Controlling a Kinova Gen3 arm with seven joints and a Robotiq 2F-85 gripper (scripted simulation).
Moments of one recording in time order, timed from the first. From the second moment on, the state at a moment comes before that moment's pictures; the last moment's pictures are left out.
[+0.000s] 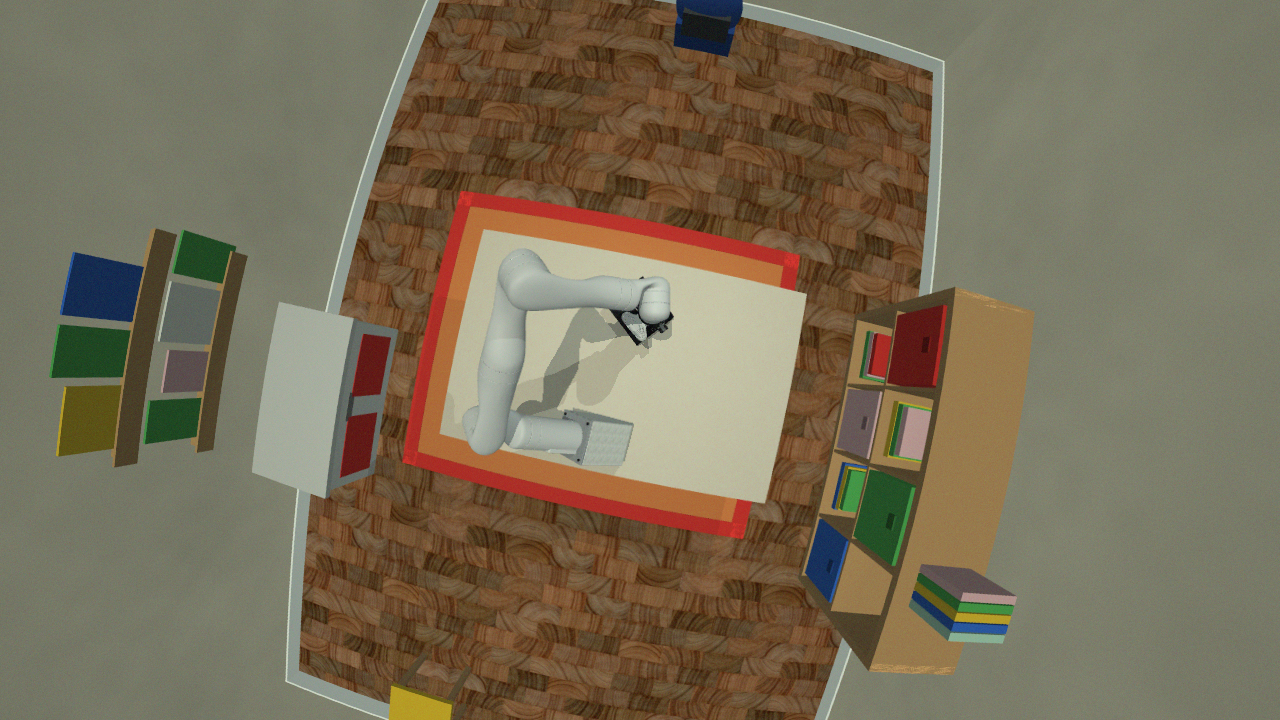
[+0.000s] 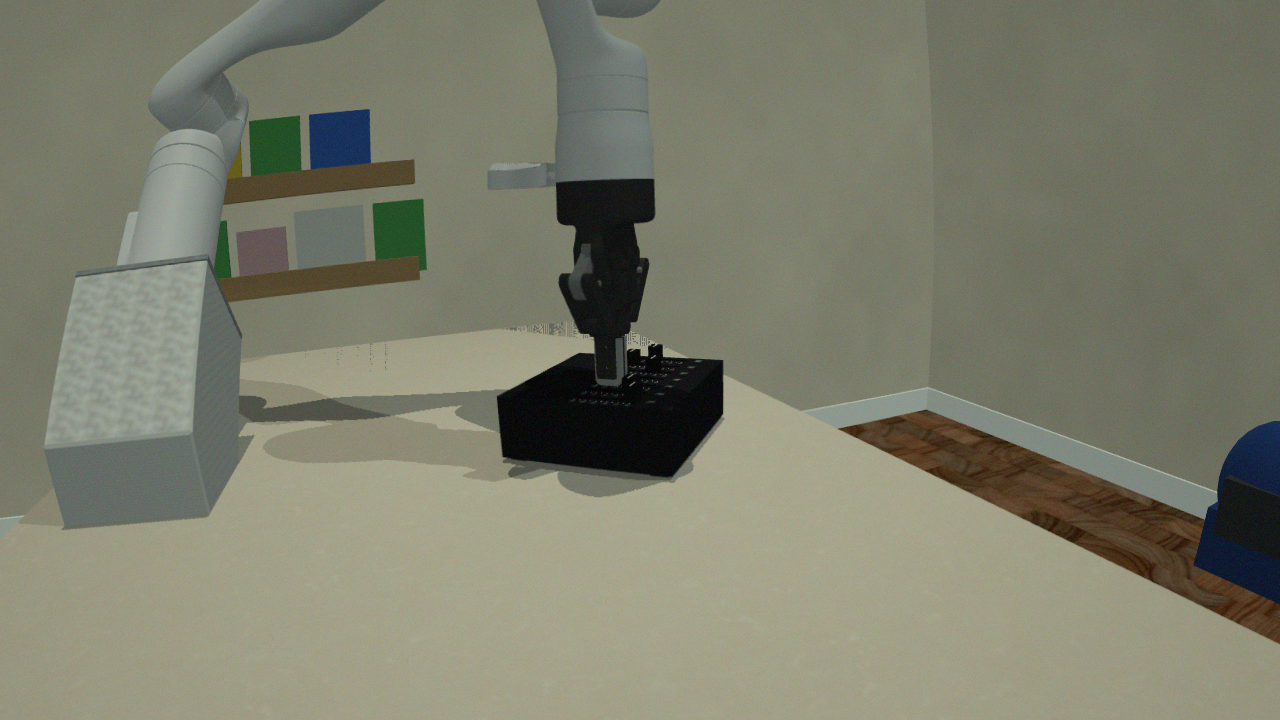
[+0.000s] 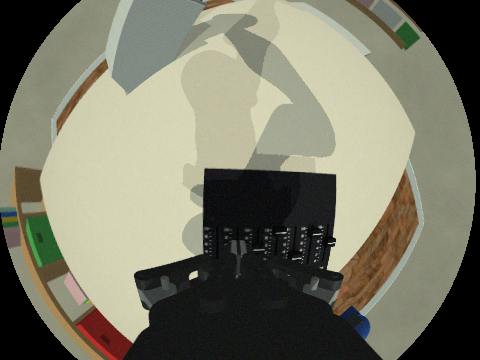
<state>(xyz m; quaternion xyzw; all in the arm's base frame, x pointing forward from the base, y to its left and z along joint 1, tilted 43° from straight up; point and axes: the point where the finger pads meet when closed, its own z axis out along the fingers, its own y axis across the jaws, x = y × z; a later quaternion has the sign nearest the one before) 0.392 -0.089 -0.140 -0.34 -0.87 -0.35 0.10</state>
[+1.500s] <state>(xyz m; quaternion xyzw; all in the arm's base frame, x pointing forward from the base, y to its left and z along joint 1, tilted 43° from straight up) 0.389 -0.087 -0.139 -0.34 -0.87 -0.35 0.10</state>
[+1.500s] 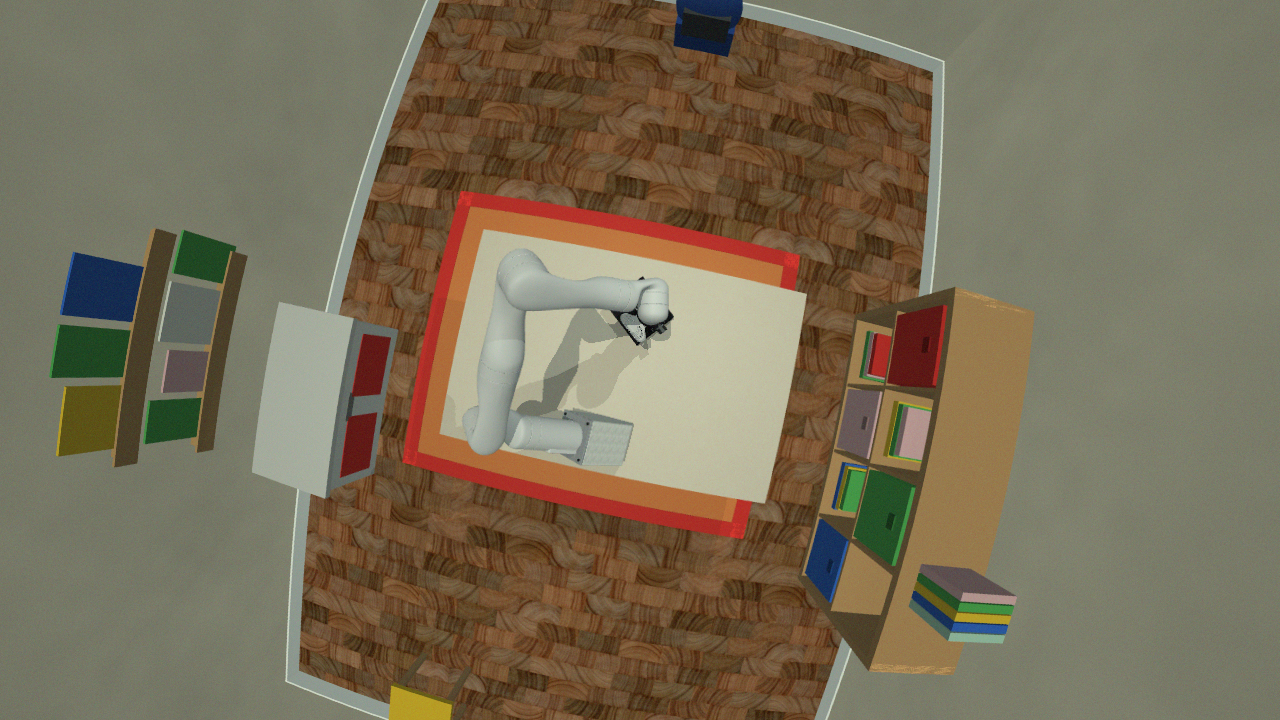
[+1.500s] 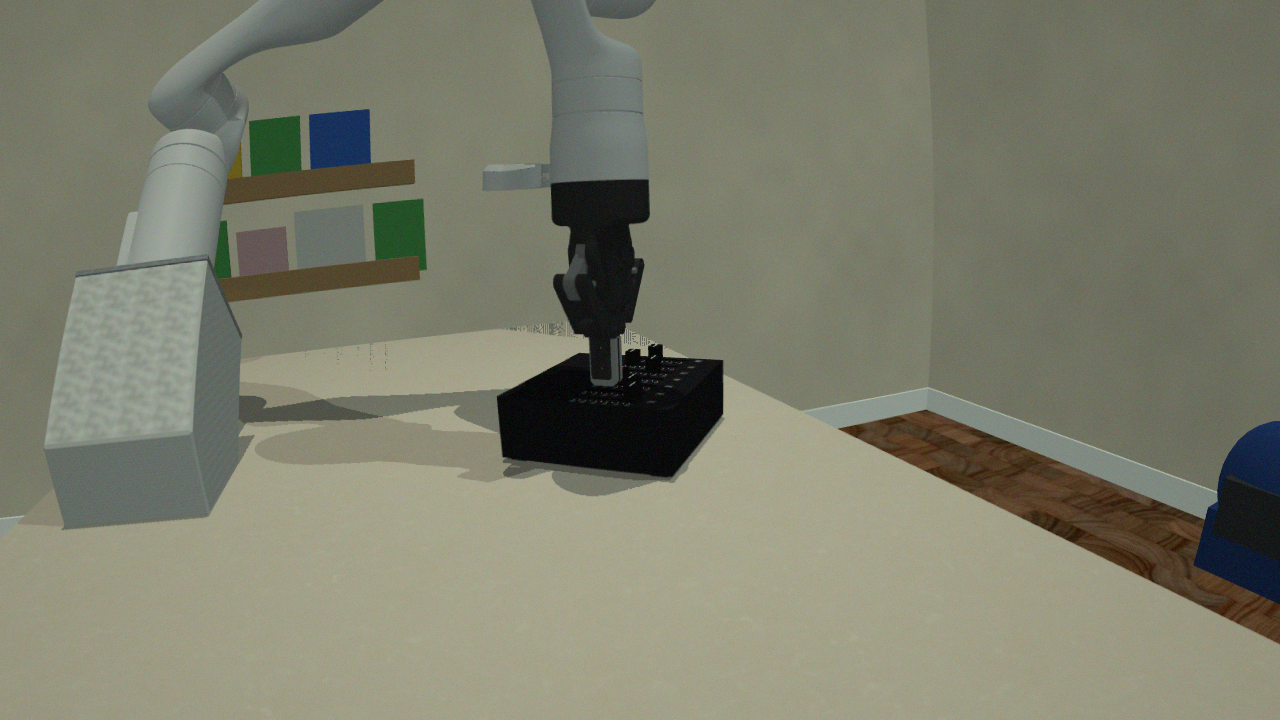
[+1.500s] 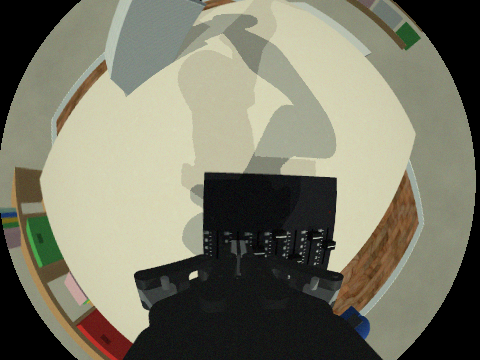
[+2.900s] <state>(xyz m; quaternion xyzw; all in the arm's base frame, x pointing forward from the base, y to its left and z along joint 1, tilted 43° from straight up) 0.386 -0.114 -0.109 -0.34 -0.87 -0.35 0.10</state>
